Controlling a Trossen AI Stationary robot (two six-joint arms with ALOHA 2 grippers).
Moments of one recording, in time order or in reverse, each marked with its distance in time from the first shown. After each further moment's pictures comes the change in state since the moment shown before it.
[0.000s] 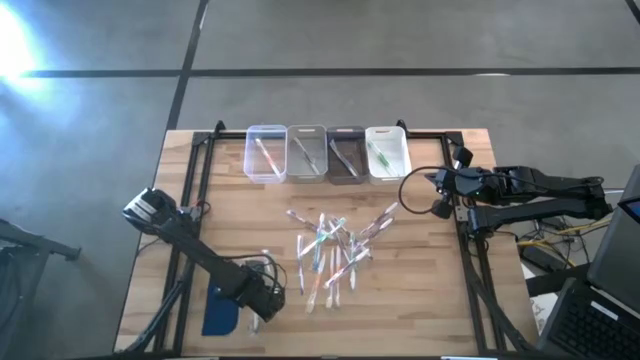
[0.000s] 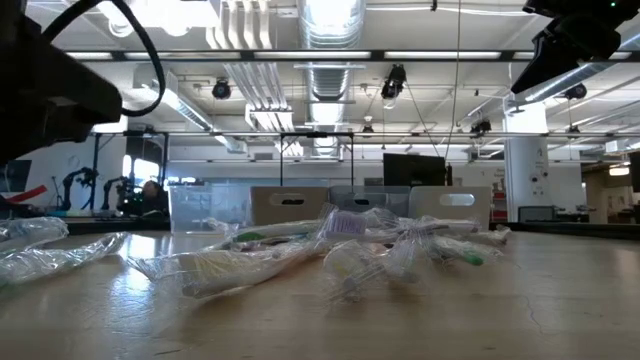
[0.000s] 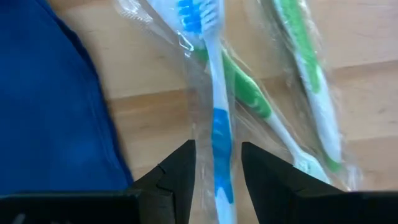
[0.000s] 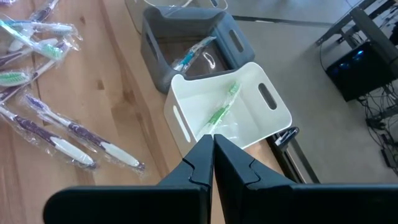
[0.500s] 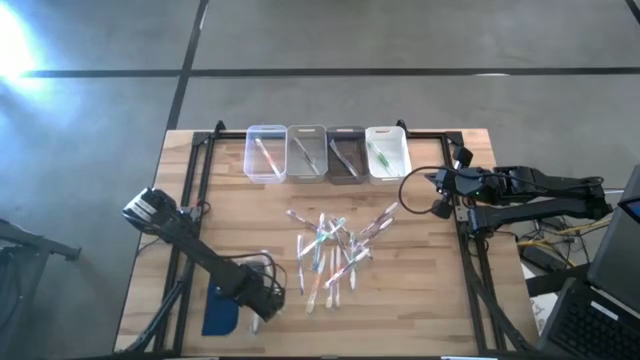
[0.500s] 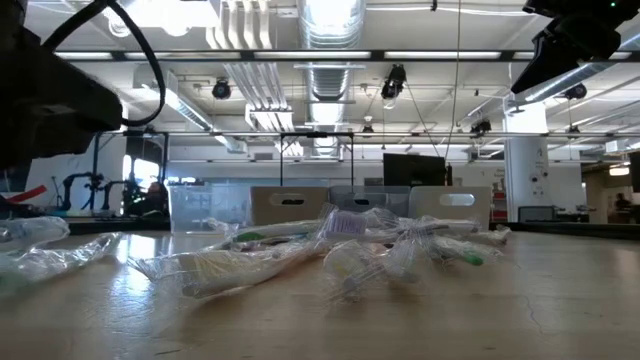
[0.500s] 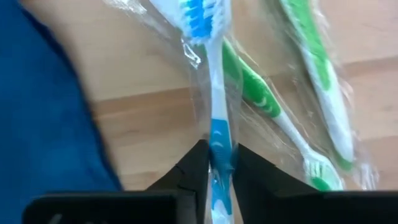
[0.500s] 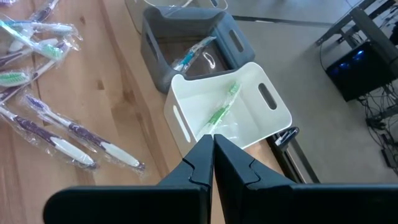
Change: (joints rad) left arm 0.000 0.000 -0.038 0.088 0.002 0.006; right arm 0.000 0.000 0.000 0.000 0.000 -0.001
